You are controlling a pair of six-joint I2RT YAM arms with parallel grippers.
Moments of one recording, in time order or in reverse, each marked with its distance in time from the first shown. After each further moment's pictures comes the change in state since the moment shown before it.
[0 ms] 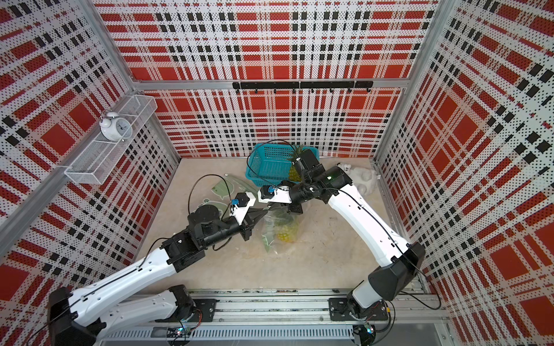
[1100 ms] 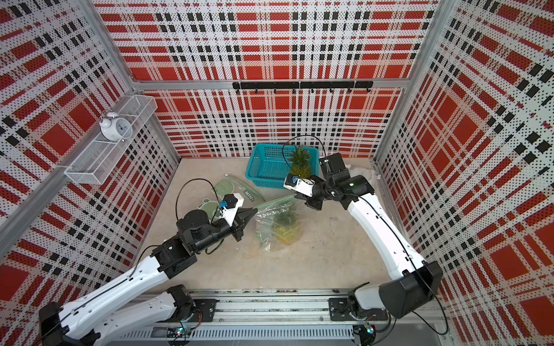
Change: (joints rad) left arm 0.062 -0.103 -0.071 -0.004 -0.050 -0.013; right arm -0.231 -0.157 -0.235 0.166 0.206 0.152
